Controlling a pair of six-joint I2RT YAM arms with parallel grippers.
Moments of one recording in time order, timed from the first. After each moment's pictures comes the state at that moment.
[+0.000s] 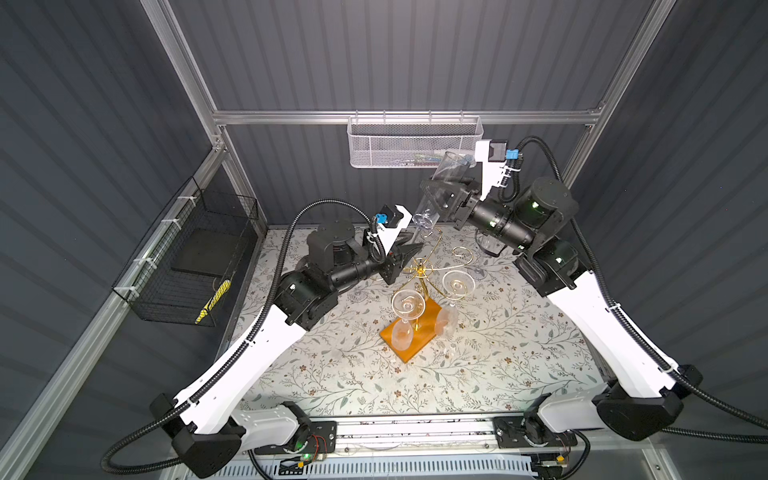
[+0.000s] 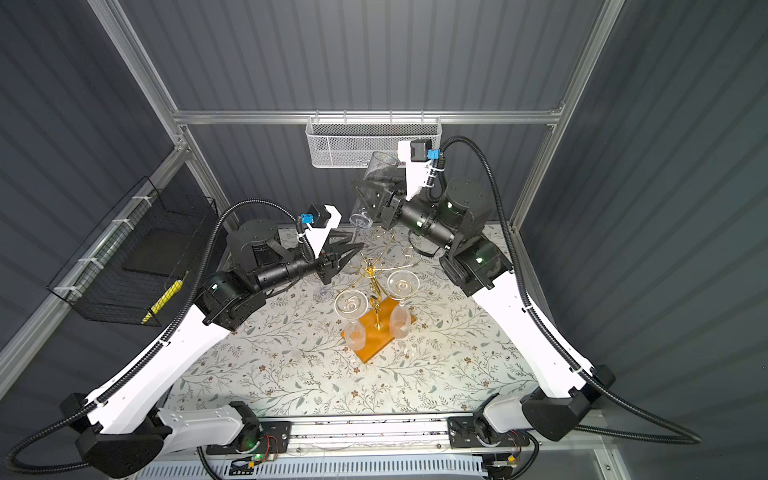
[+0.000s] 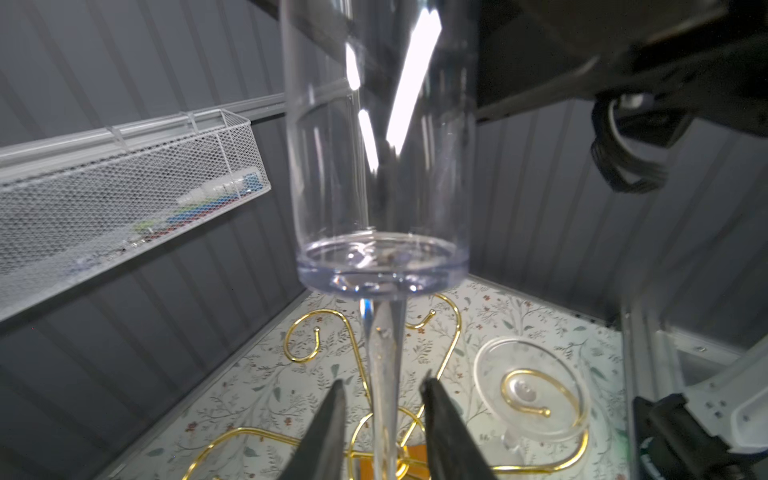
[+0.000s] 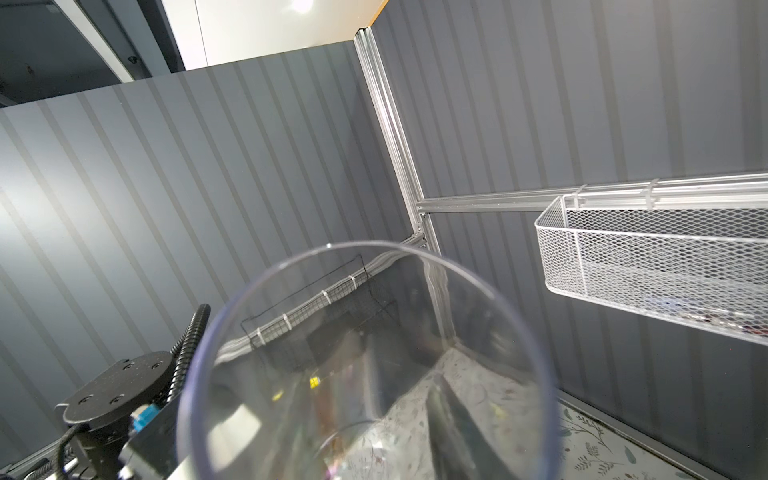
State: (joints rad) left arm -0.75 1.24 1.48 -0.35 0.28 0.12; right arm 0.63 1.40 1.73 -0.08 -0.39 0.42
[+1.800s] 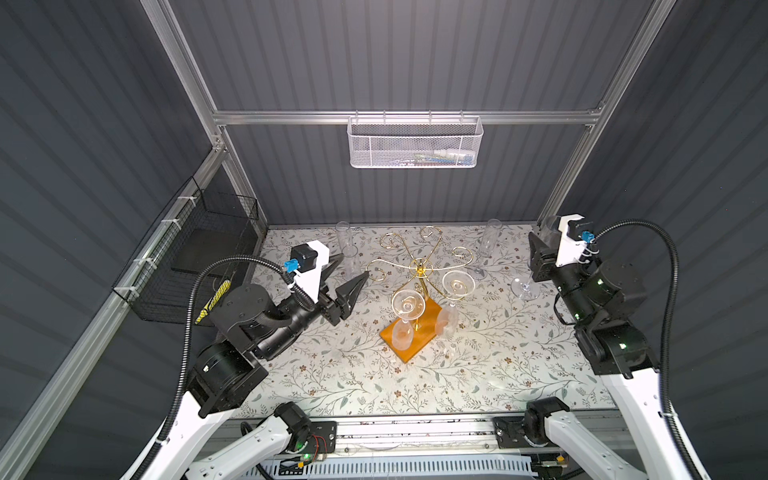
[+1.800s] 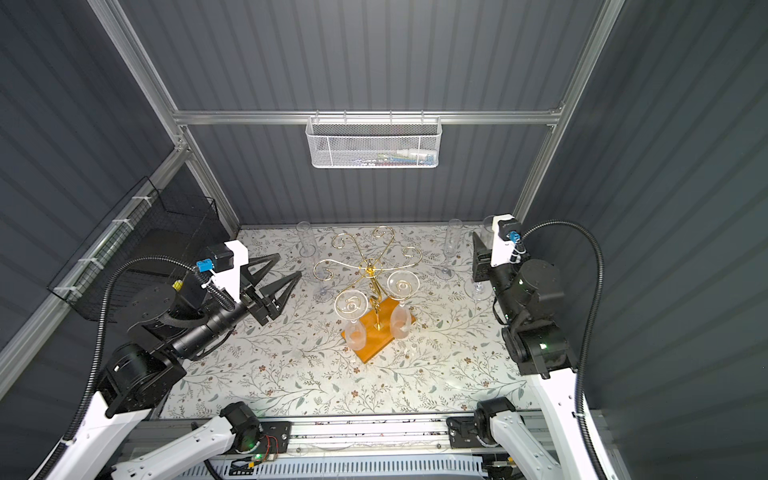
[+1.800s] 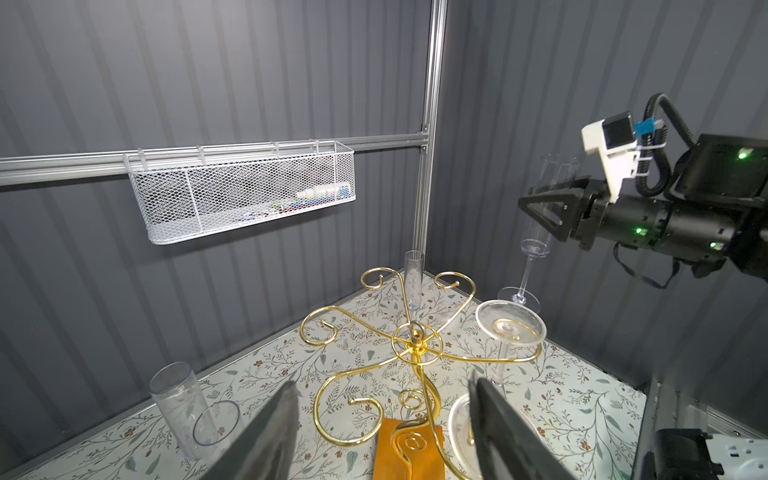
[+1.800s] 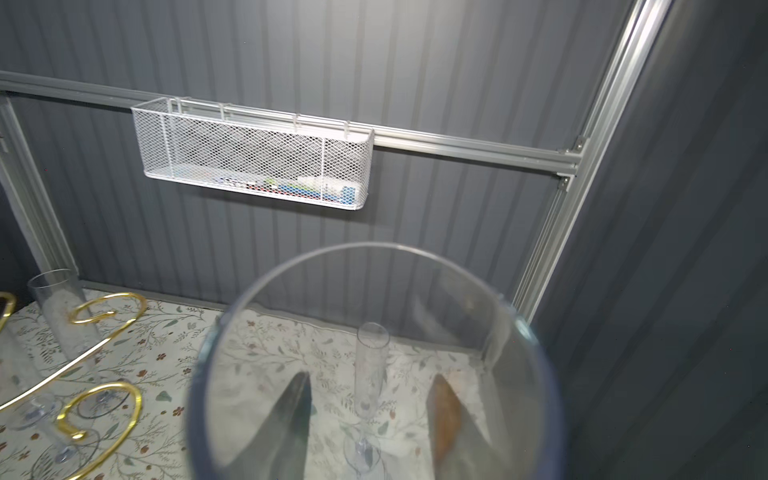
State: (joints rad) left arm -0.75 0.77 1.22 -0.44 0.04 -0.01; right arm 0.14 0.80 1.01 -0.19 0.04 -0.10
